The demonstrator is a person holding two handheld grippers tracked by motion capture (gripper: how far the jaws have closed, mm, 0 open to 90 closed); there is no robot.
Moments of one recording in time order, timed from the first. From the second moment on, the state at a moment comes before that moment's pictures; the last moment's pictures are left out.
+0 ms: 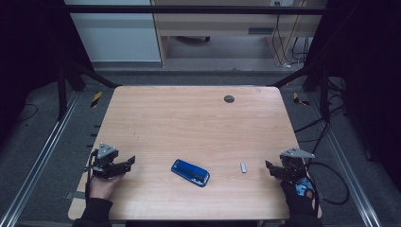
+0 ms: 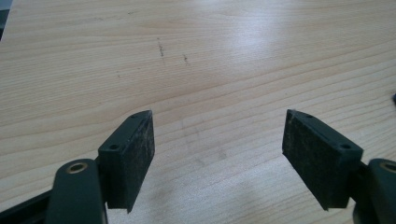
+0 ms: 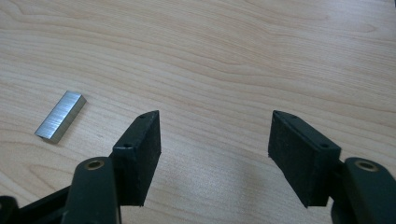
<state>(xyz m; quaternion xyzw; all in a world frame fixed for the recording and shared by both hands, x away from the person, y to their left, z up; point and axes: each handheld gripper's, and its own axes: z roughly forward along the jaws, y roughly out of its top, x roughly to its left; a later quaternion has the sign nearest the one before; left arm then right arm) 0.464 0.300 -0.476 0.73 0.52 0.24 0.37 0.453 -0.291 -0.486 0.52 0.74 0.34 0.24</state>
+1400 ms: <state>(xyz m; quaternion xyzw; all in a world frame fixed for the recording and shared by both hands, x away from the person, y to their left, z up) 0.448 0.314 -0.478 0.75 0.50 0.23 0.35 0.465 -0.178 -0.406 0.35 0.84 0.38 0.17</state>
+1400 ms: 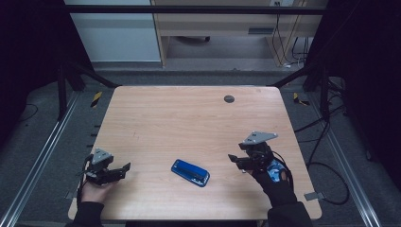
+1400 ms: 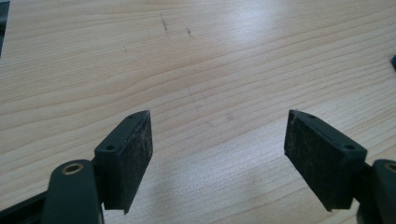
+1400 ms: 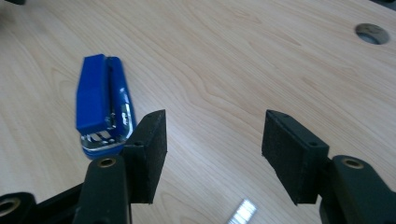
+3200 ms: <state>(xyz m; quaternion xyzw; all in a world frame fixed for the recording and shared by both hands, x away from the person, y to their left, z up) 0.451 0.307 -0.483 0.78 0.49 0.22 0.33 0.494 -0.032 -0.428 0.23 0.94 0.26 0.02</state>
